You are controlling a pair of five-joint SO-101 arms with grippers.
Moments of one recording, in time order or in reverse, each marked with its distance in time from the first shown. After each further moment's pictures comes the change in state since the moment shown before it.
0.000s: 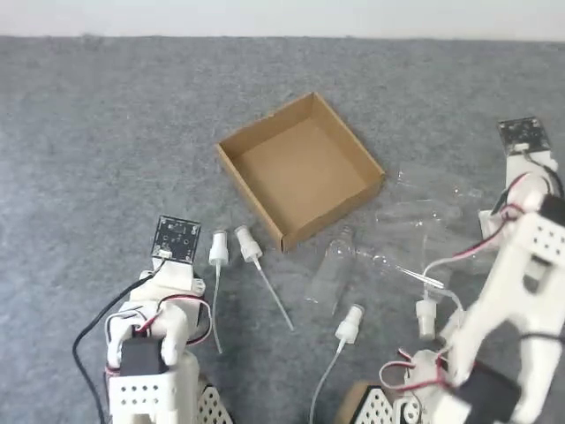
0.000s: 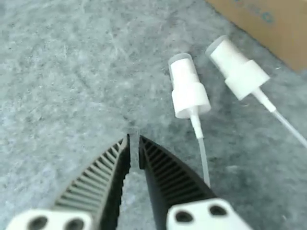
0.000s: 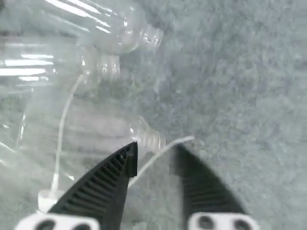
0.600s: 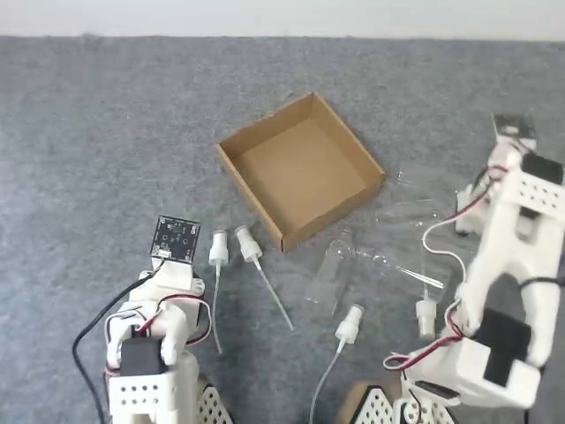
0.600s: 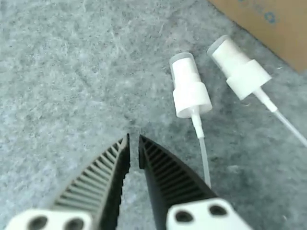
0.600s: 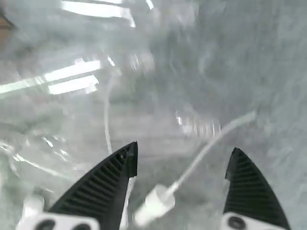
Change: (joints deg) left arm -0.4 0.0 0.0 0.0 0.0; right arm -5.3 14.4 -9.7 11.6 -21.0
